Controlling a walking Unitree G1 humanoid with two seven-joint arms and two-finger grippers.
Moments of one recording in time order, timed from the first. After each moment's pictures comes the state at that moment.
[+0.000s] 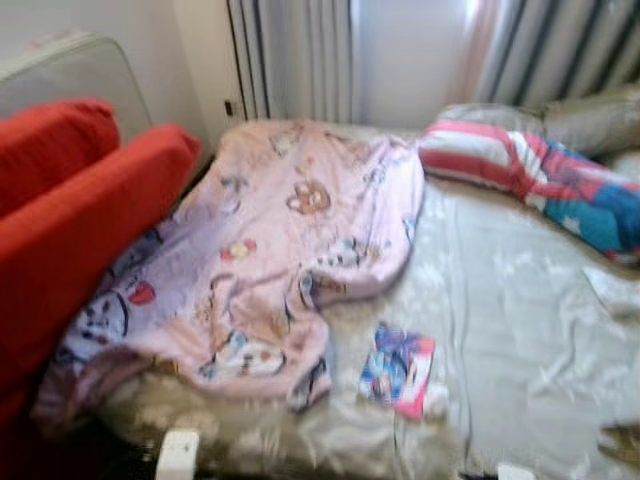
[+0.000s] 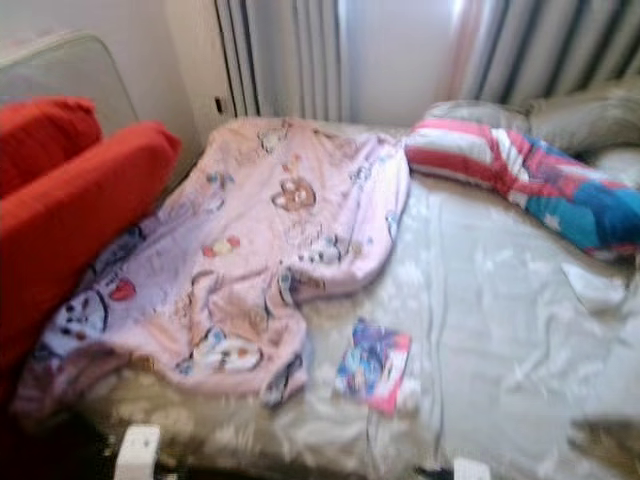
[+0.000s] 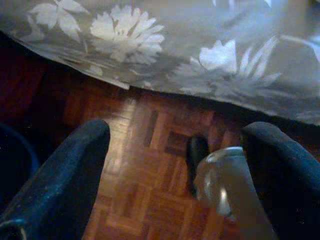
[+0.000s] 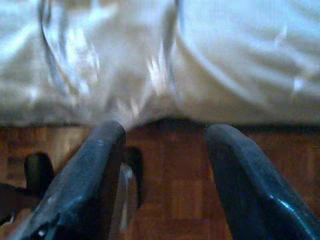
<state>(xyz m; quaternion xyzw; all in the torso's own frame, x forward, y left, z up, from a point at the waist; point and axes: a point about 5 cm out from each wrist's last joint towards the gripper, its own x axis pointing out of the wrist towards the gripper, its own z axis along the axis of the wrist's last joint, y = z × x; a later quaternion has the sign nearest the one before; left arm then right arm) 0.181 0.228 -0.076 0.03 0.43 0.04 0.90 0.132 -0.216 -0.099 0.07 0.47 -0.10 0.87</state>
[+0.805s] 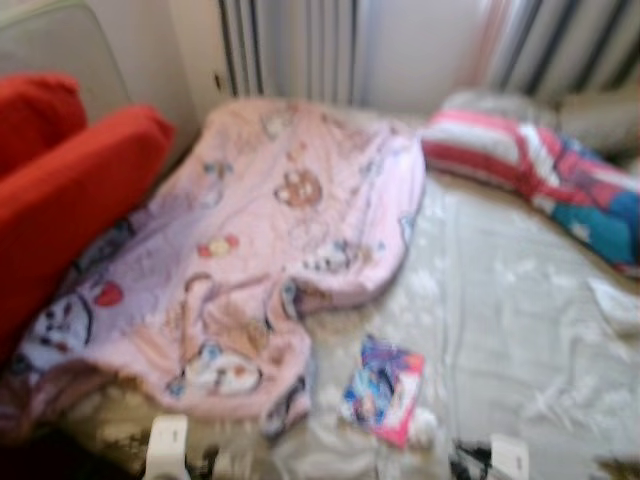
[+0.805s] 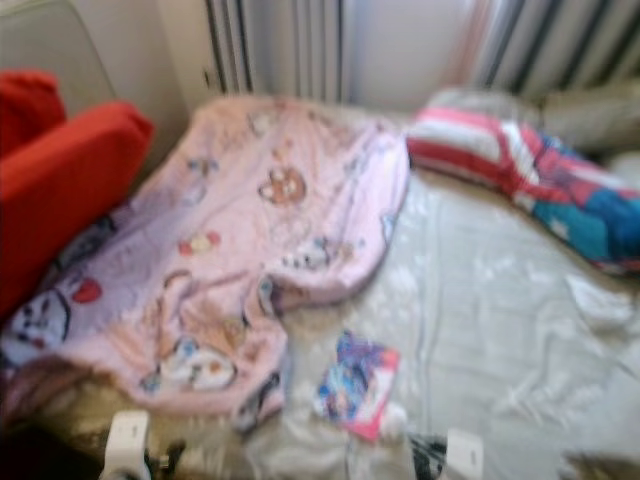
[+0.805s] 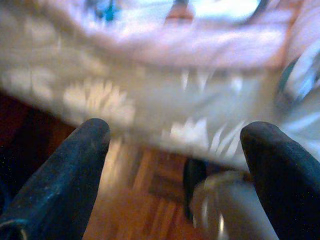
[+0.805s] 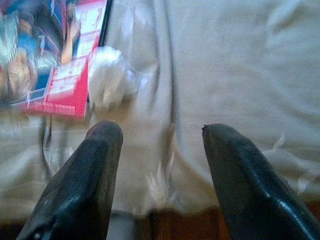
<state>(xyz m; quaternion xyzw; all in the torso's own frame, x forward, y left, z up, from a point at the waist) 0.200 0.234 -0.059 0.03 0.34 0.06 0.94 0.172 -0.208 -0.080 0.11 0.37 -0.10 0.92</state>
